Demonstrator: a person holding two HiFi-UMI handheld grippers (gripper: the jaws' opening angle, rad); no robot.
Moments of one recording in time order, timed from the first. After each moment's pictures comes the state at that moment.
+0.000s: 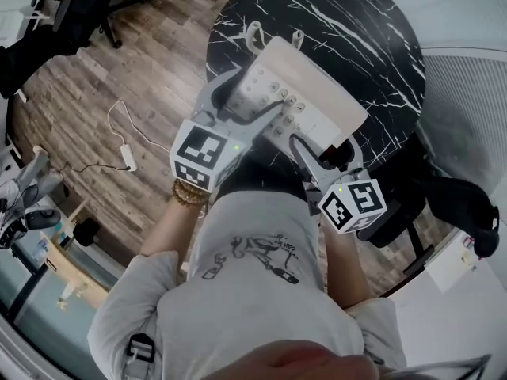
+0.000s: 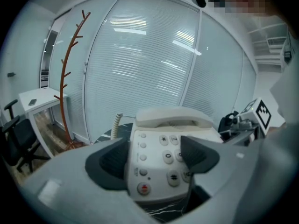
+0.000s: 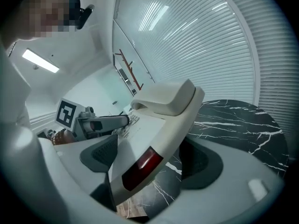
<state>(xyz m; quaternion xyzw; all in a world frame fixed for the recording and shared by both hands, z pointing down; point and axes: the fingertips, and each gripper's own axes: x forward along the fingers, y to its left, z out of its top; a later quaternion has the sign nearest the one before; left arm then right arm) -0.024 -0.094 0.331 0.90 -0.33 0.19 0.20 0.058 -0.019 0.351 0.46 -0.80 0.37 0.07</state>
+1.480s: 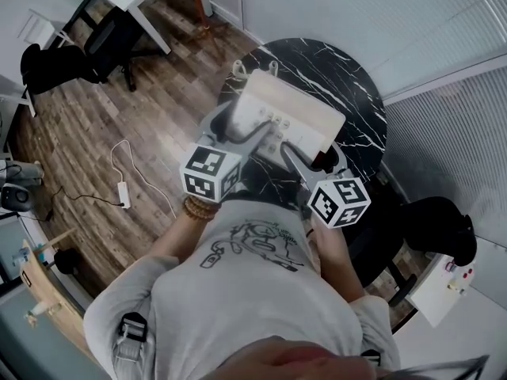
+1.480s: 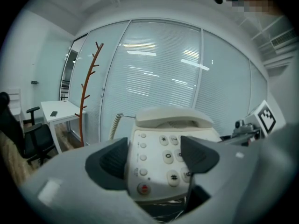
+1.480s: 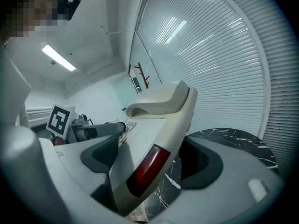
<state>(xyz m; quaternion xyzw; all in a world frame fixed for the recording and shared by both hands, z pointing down) -0.055 -0.047 0.170 0.88 -0.44 0.10 0.18 0.042 -0.004 0.187 0.45 -0.85 0.28 0.05</state>
